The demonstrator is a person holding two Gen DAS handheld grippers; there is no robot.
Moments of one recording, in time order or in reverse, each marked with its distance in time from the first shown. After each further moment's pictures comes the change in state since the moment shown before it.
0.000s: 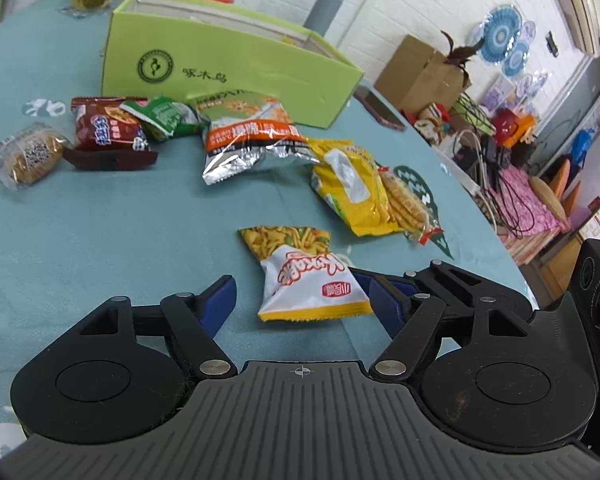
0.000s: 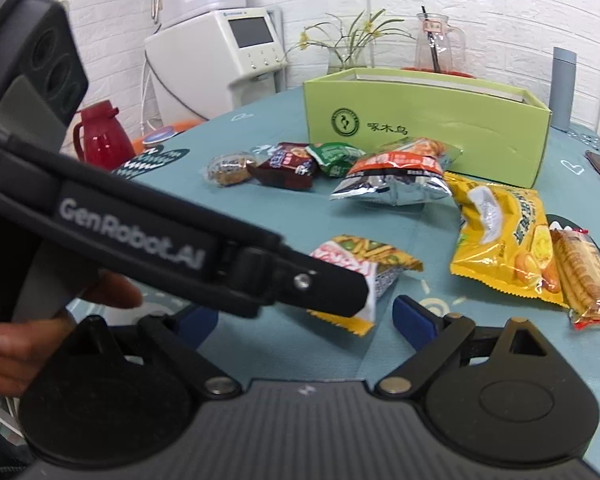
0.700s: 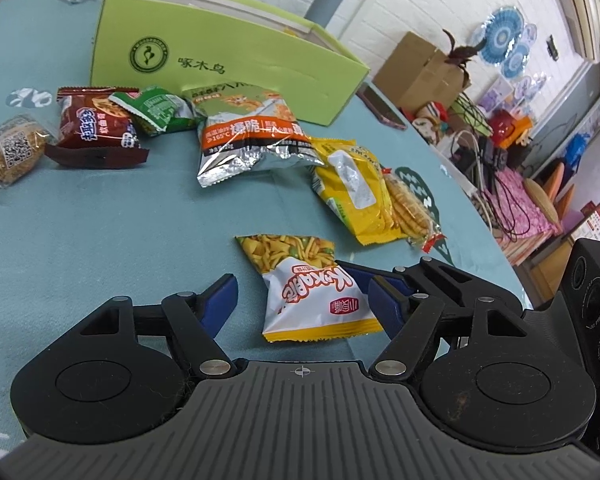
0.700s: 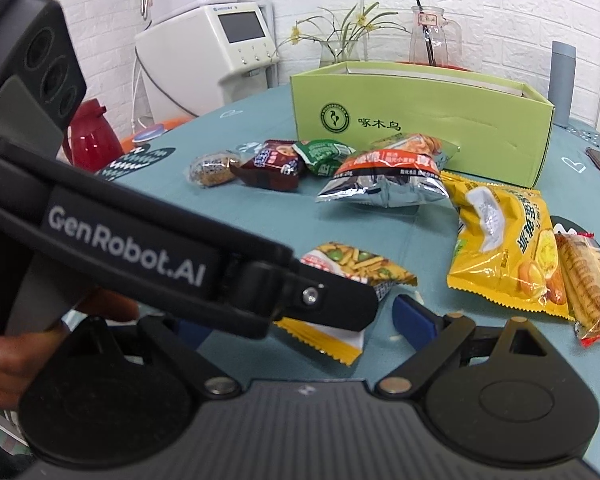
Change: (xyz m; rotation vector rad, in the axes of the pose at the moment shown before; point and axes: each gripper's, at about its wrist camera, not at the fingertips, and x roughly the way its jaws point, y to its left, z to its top) left arm 0.017 0.008 0.007 -0.025 0.024 -0.028; right arm 0.018 -0.006 0.007 -0.009 0.018 -0.015
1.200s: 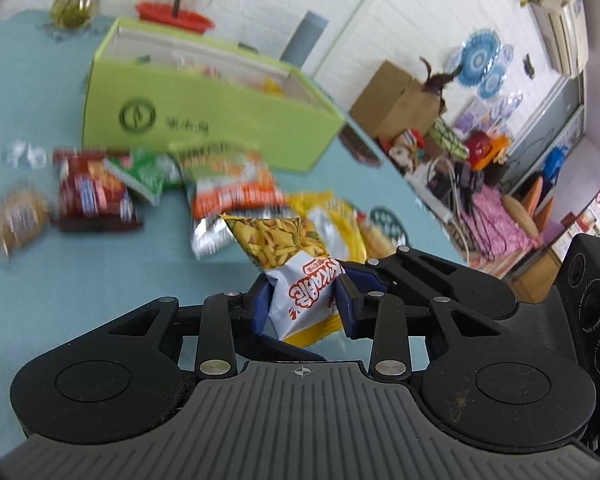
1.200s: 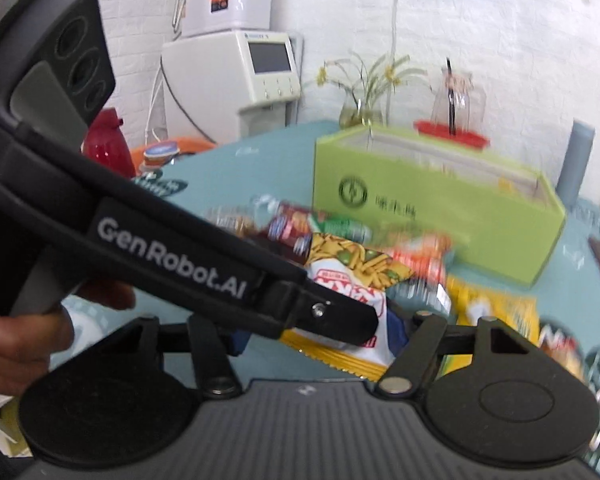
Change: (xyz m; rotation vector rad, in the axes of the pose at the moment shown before) left arm -0.030 0.003 0.041 0.025 -0.082 -0.061; right arm -0.007 0.013 0.054 -0.166 -0.108 -0.014
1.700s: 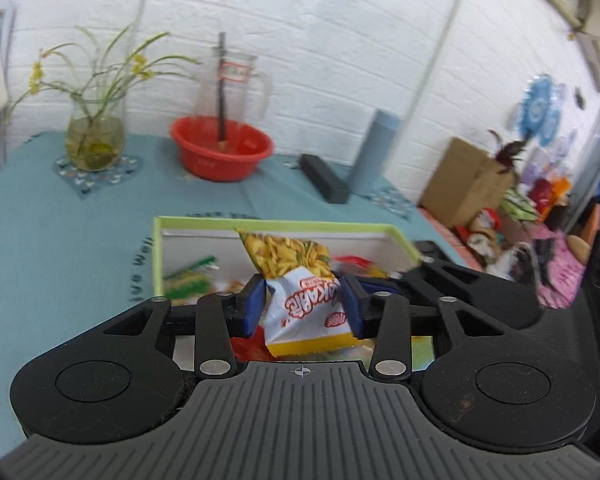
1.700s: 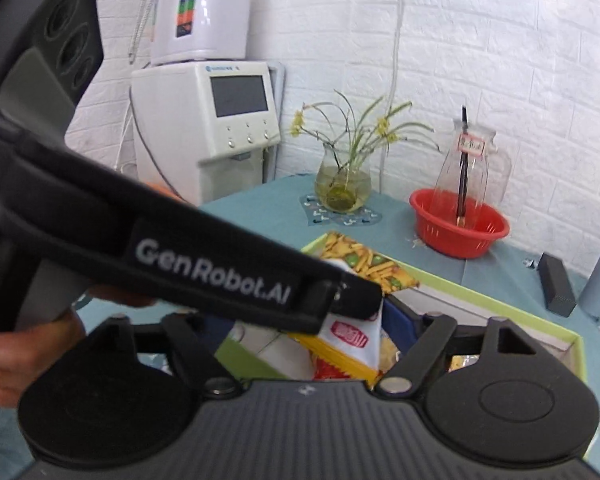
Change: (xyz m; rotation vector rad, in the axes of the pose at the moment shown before) left arm 0.060 0.071 0.184 0.075 -0.142 0.200; right arm 0.140 -0.095 0.131 -0.023 -0.040 0.024
